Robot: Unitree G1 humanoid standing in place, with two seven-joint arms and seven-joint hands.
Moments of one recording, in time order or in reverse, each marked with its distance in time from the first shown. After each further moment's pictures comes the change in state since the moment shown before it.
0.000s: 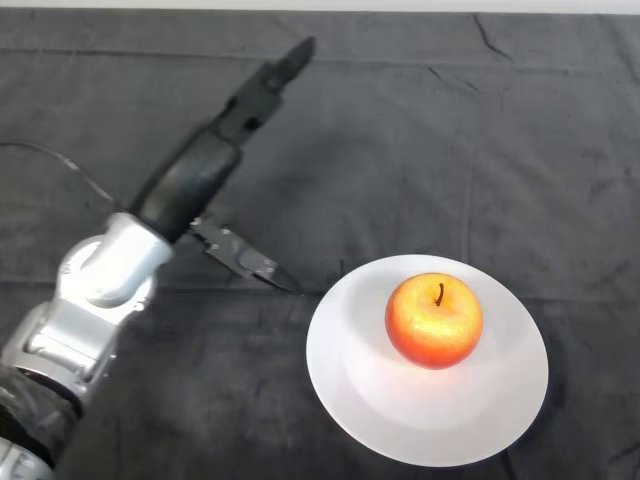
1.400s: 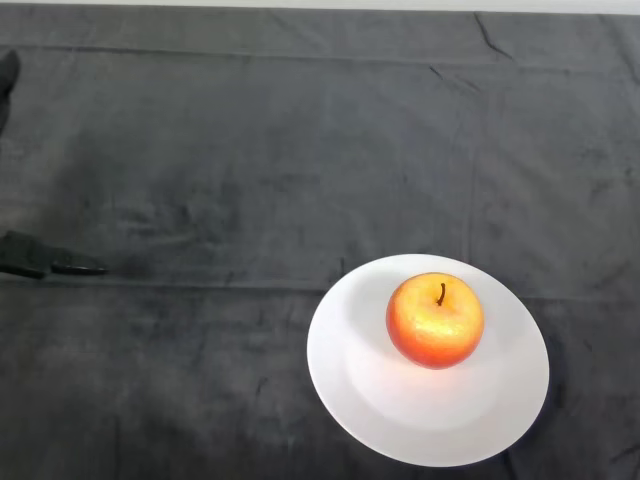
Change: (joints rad) left arm -0.002 0.153 0.304 0.442 -0.032 -0.152 0.005; right arm 0.000 0.001 0.000 0.001 0.000 0.000 0.000
